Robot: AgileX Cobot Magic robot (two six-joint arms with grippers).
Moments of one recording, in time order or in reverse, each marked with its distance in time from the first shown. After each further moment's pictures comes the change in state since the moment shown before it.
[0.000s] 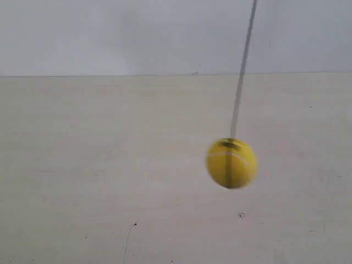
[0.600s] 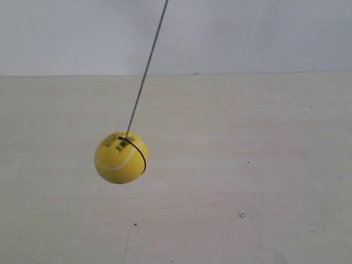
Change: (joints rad) left arm 0.000 0.012 -0.062 0.097 -0.729 -0.678; right arm 0.000 -0.001 -0.039 -0.079 -0.735 0.715
